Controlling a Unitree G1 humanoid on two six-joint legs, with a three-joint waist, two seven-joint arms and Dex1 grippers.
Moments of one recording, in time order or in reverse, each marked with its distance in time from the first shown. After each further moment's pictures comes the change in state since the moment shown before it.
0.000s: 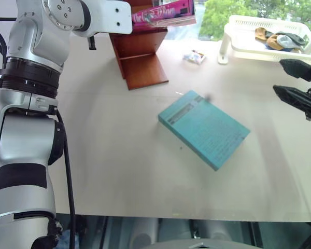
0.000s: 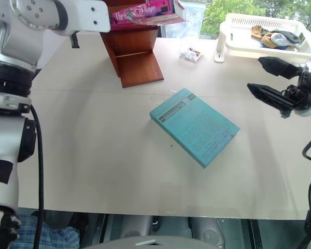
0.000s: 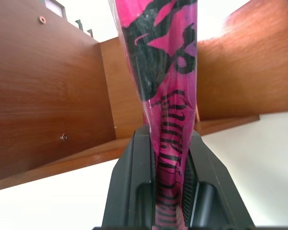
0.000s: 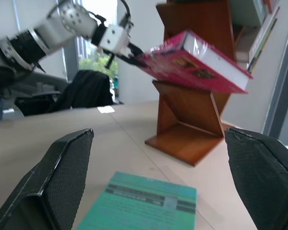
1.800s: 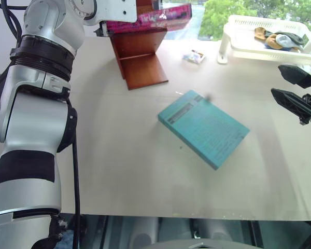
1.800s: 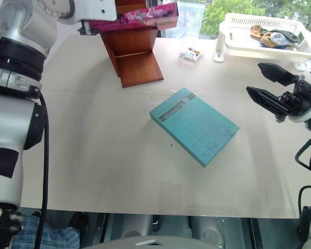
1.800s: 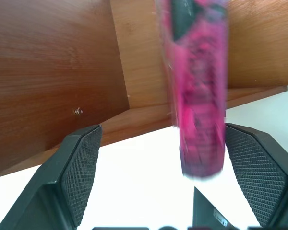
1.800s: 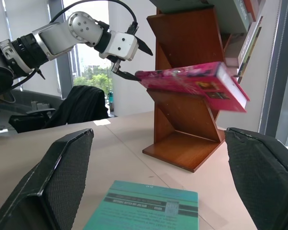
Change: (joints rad) left arm -0.173 -0.105 -0.110 0.242 0.138 0.103 0.082; right arm 0.052 0.082 -0.004 -0.002 -0.014 -0.049 -0.015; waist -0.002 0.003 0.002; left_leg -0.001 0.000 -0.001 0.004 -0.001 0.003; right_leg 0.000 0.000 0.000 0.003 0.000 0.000
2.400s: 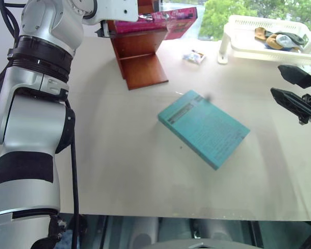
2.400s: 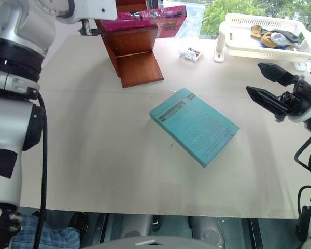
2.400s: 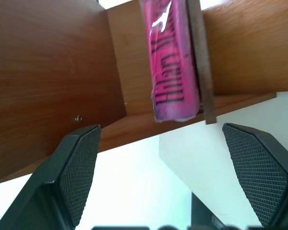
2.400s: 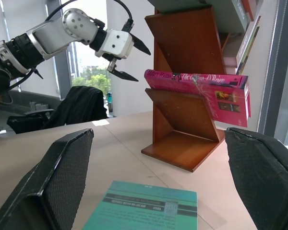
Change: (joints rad) left arm 0.049 0.036 0.029 -0.133 -0.053 0.012 -0.089; right arm 0.000 0.004 0.000 0.000 -0.004 0.000 -0.006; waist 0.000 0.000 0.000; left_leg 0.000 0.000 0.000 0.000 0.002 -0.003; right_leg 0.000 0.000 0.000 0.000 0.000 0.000
